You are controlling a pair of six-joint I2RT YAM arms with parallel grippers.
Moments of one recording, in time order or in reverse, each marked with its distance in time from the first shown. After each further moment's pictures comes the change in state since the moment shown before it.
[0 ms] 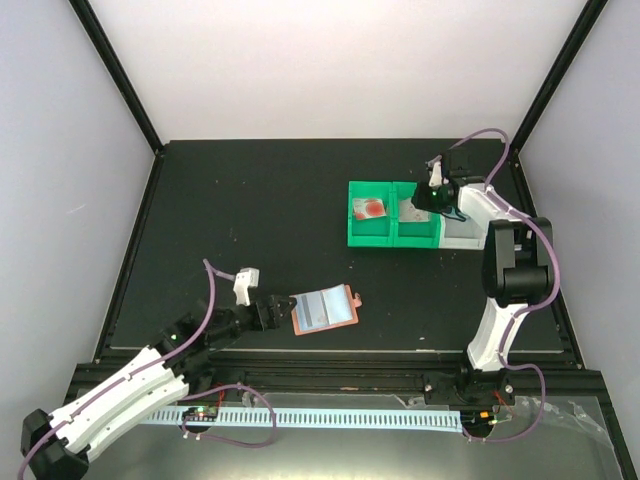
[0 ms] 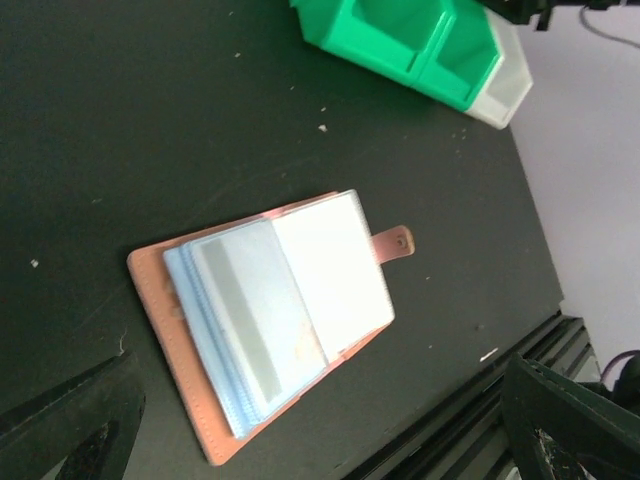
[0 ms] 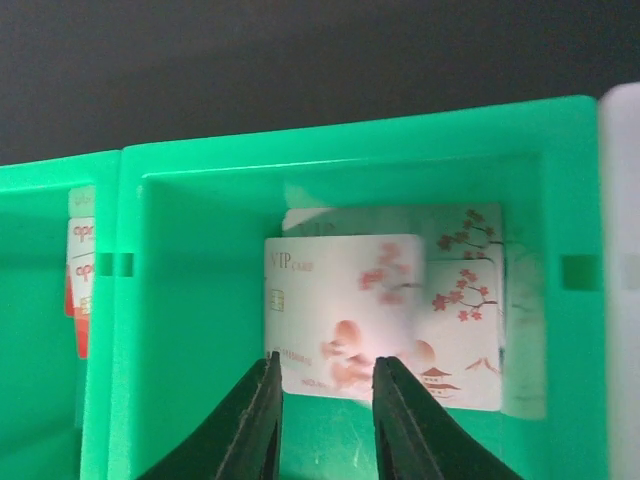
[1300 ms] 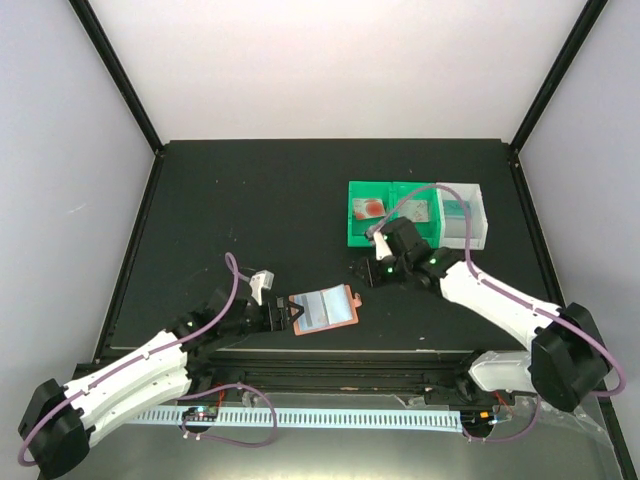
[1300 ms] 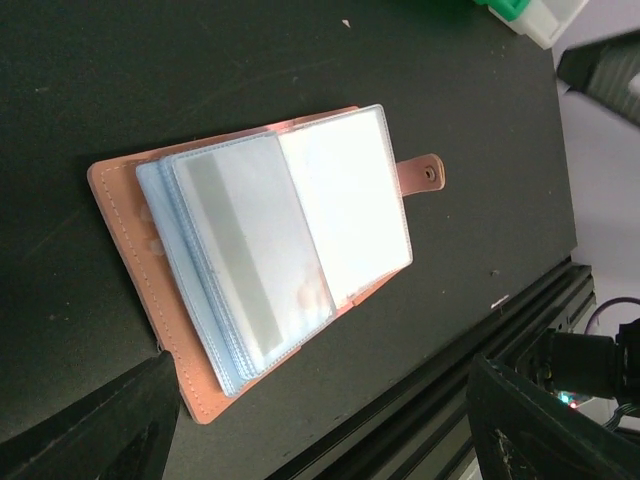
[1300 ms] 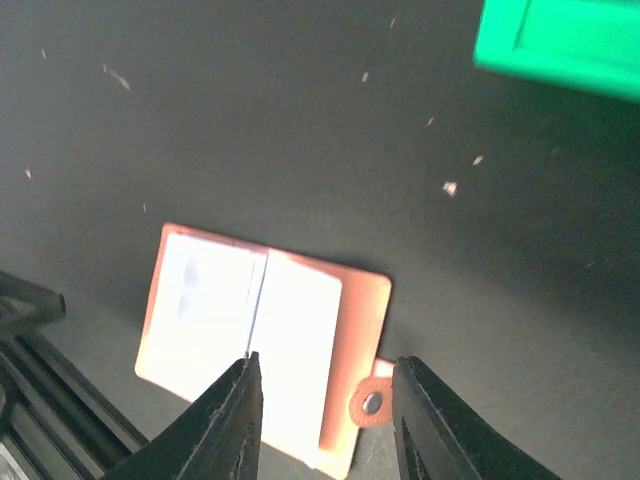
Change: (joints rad) left arm 0.002 0.245 0.020 0.063 0.134 -0.043; right arm 0.567 -0.631 -0.531 -0.003 0.022 0.164
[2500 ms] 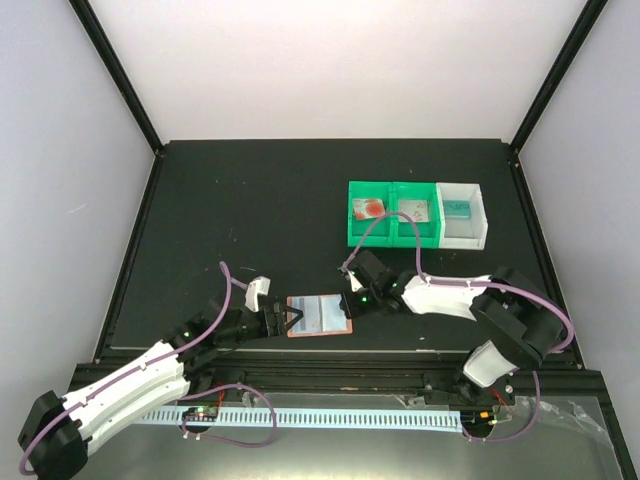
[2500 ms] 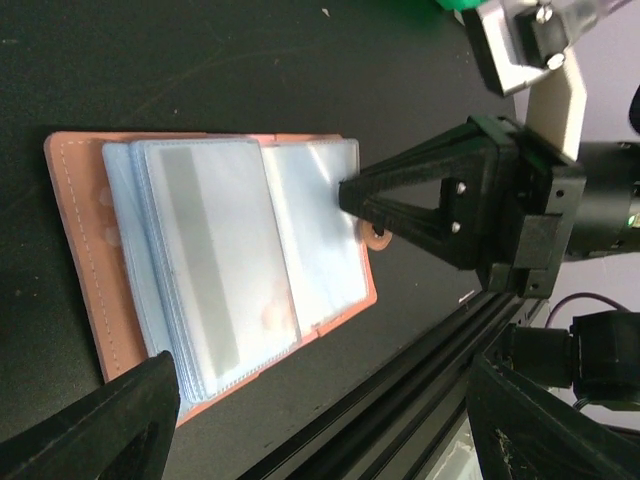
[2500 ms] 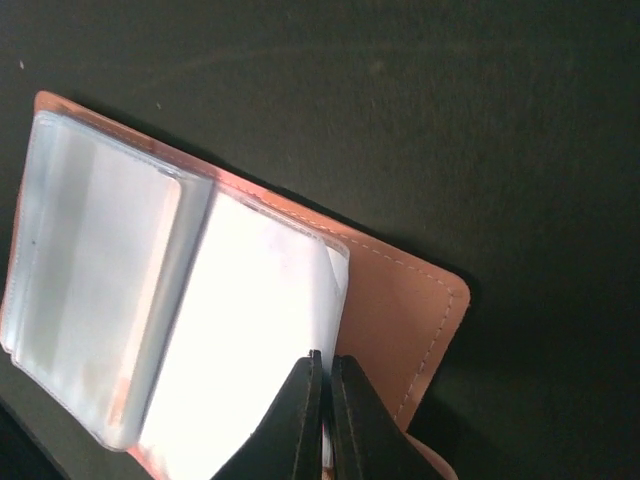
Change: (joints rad) left arm 0.000 -0.101 -0.107 0.084 0.043 -0.073; right arm 0.212 0.286 -0.135 0.285 0.034 0.097
